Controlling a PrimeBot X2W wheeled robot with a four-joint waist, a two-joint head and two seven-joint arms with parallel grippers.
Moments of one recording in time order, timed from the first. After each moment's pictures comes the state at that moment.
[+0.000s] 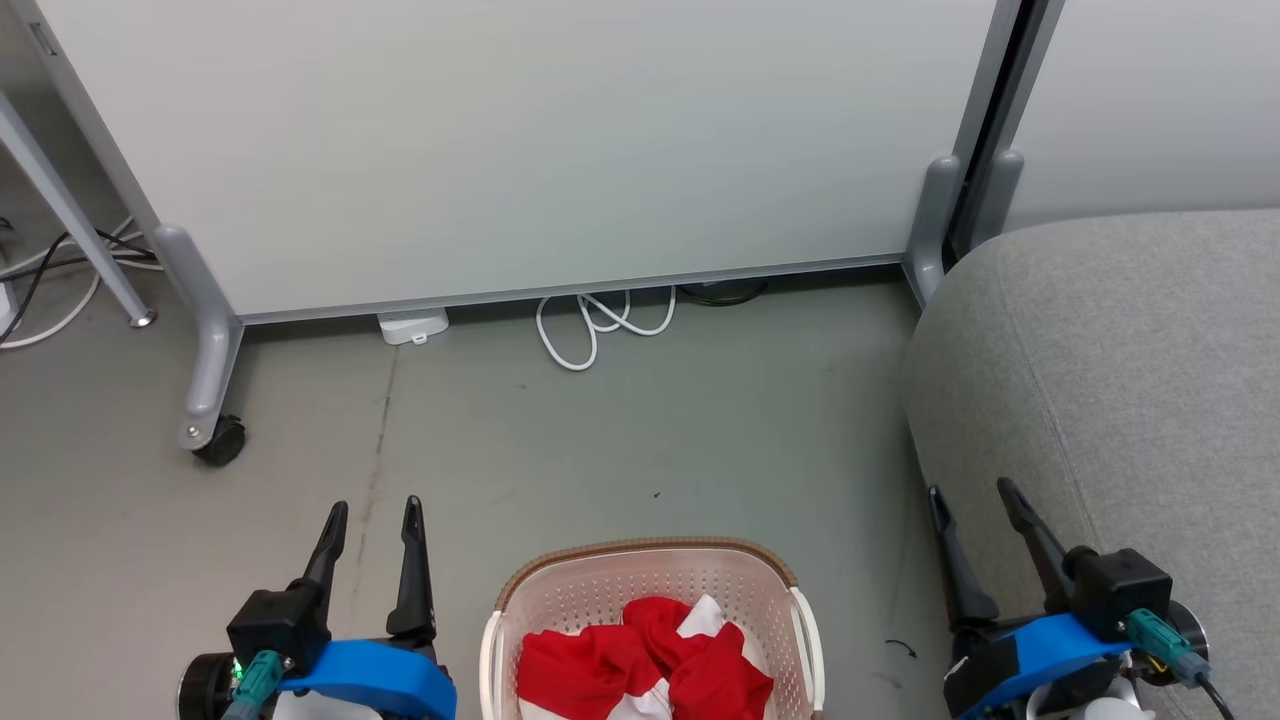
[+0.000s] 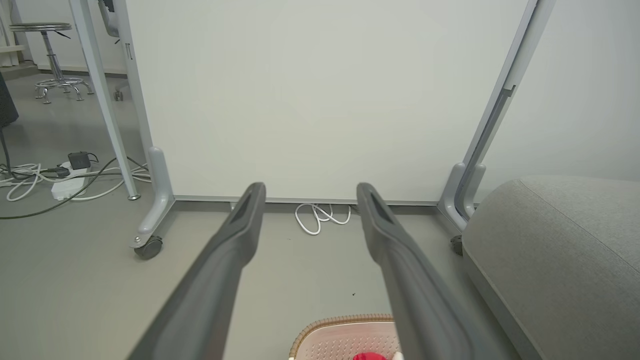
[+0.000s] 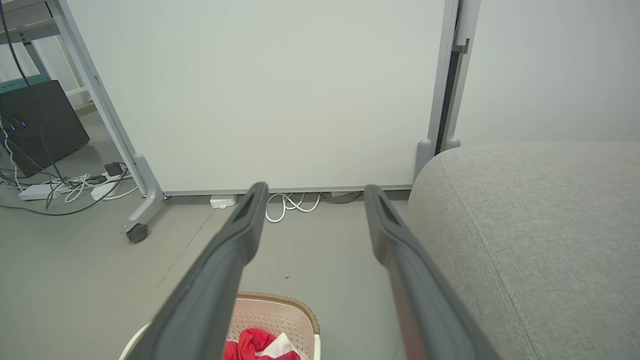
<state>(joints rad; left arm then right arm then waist) -0.08 0.05 -0.08 0.38 -0.20 -0.08 -0.26 -0.11 -0.05 0.02 0.36 0.11 0.13 -0.25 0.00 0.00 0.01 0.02</state>
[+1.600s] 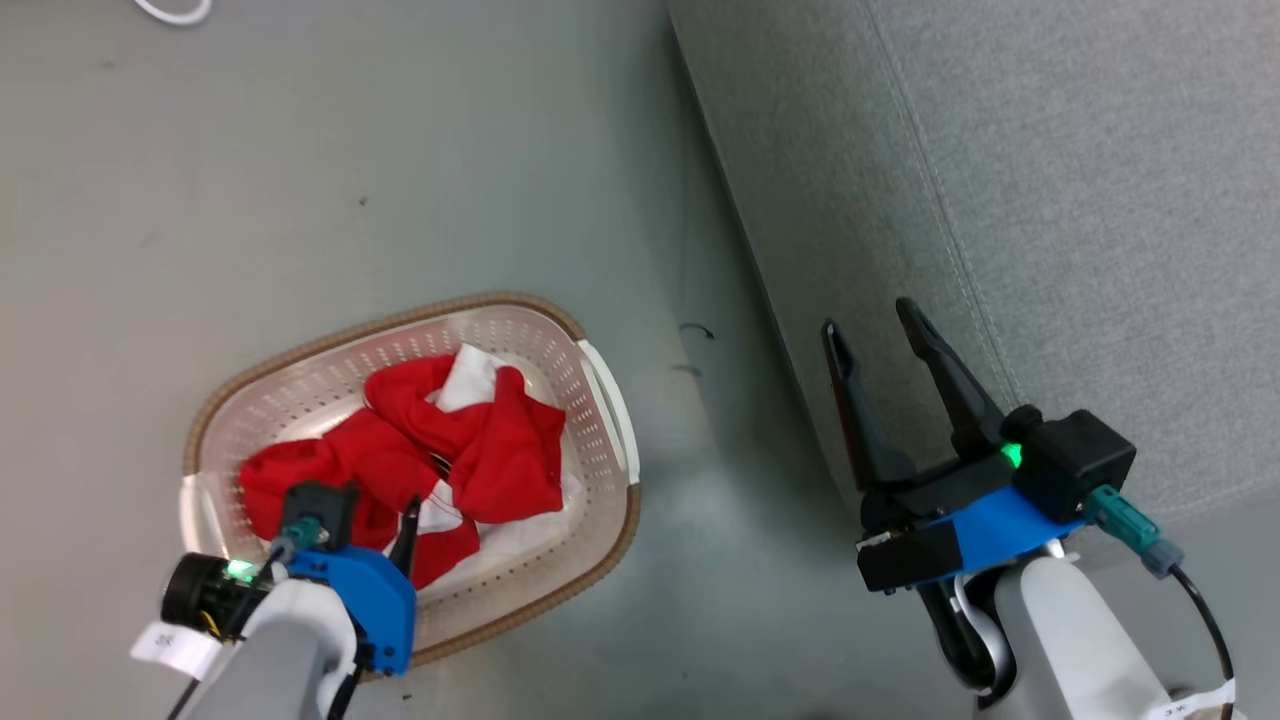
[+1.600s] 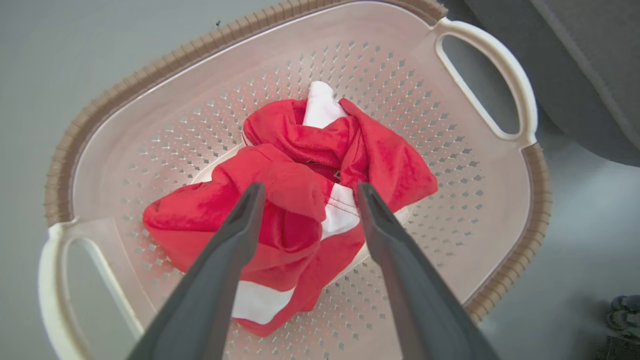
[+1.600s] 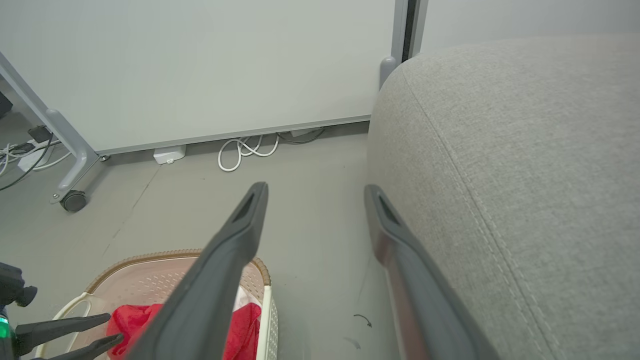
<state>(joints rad) -0.48 0.19 -0.37 1.01 -0.22 -0.13 -0.18 -0.31 -0.05 0.21 0.22 0.22 0.13 -0.26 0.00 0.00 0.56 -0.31</state>
